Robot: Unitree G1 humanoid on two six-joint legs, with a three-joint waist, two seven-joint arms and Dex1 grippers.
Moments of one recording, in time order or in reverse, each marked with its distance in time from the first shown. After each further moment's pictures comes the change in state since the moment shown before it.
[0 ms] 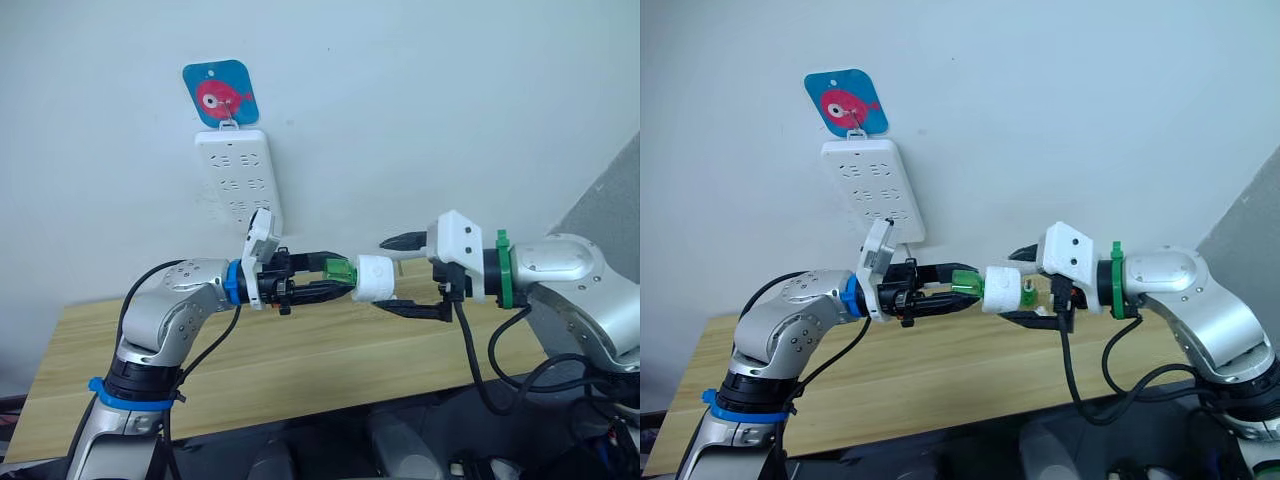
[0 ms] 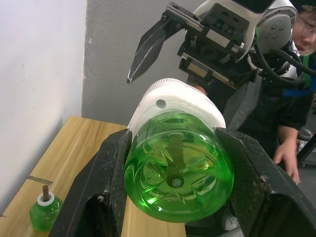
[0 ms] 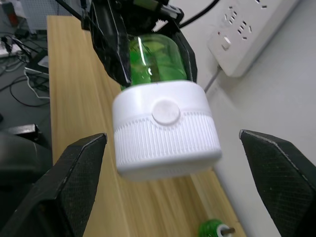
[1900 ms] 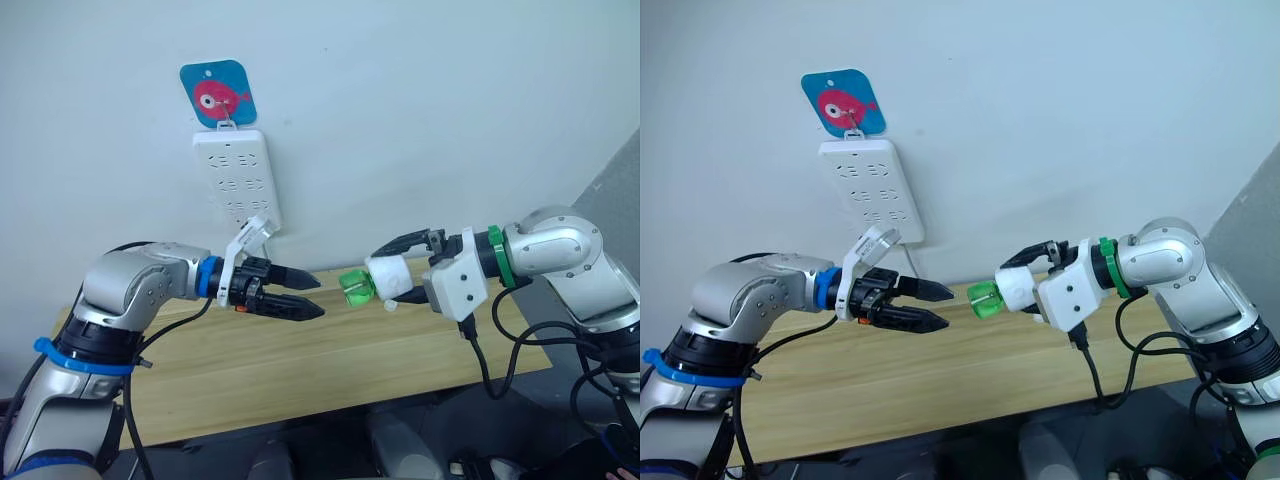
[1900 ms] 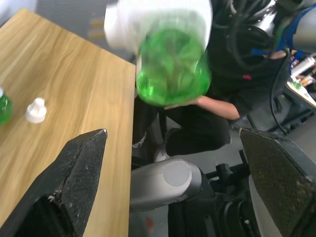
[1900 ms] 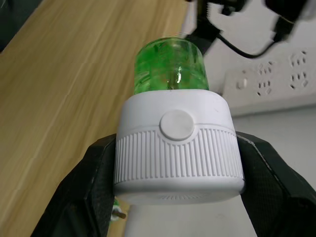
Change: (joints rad) left arm -0.198 0.248 -0.118 0.133 -0.081 0.393 -0.162; right arm -0.124 -0.065 0.132 0.322 -0.447 -0.989 0.310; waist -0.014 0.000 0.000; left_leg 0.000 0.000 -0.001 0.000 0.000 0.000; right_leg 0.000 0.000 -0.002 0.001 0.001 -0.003
